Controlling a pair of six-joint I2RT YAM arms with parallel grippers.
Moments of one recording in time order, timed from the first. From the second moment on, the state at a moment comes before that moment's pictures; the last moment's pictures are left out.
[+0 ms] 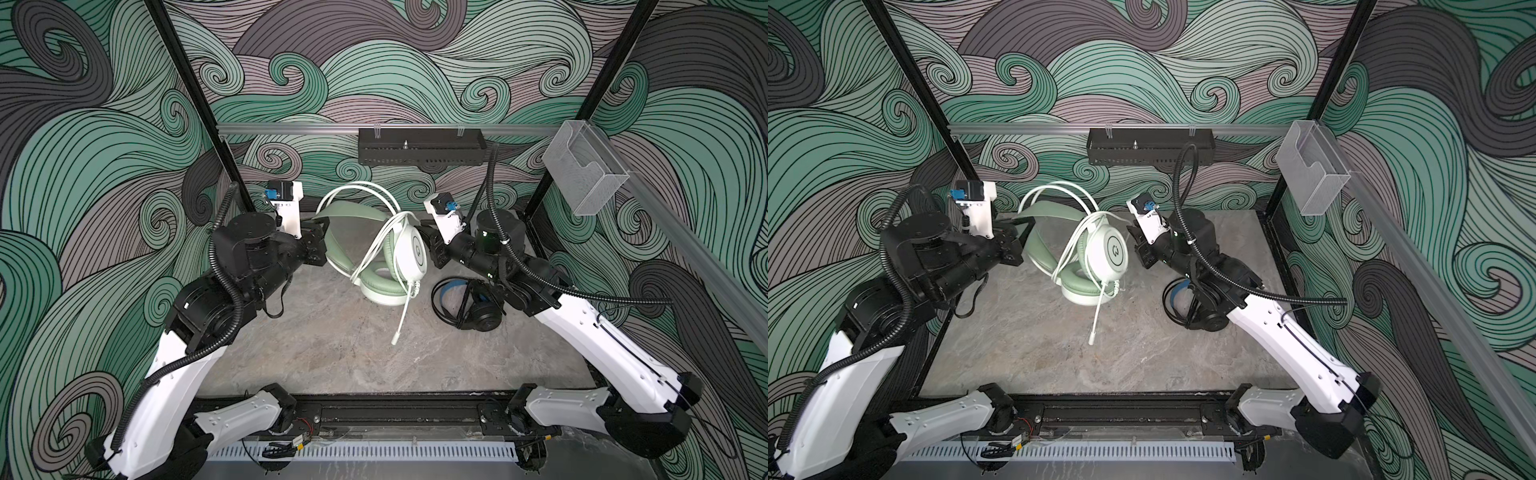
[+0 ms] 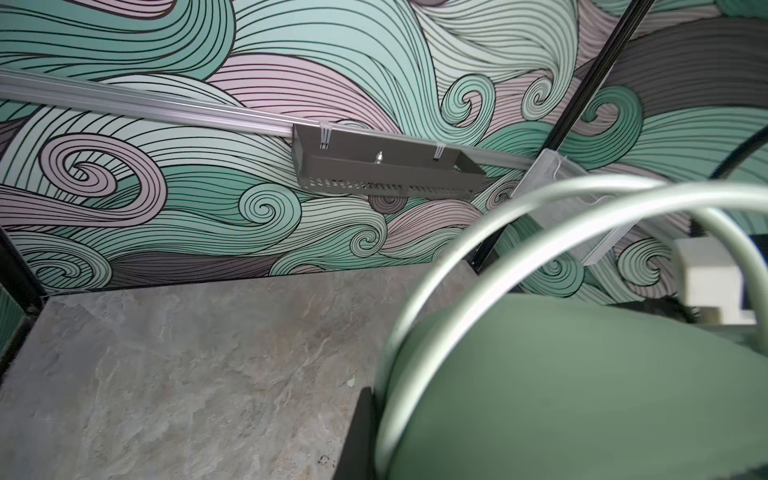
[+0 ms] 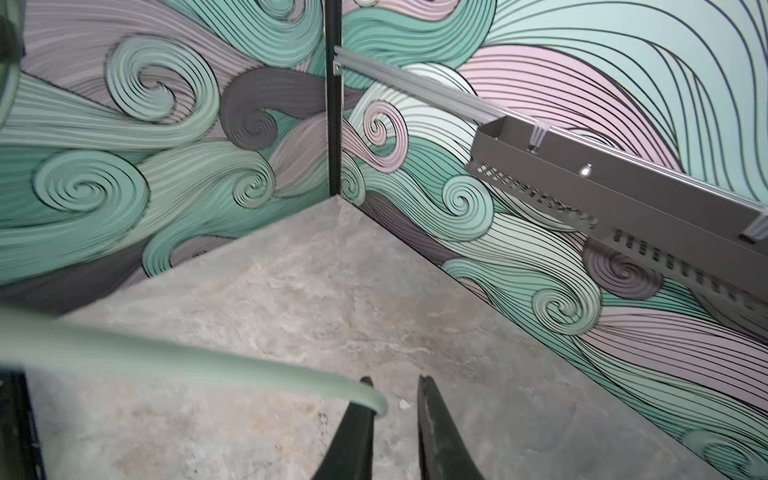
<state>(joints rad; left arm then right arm) -0.62 1.05 1.70 -0.85 -0.19 -0.35 0.75 1.25 1.46 -0.41 -0.01 -0.14</state>
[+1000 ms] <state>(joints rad) -0.60 1.08 1.70 -0.67 -0.08 -0.72 0.74 1.24 1.10 -0.01 -0.32 0.18</state>
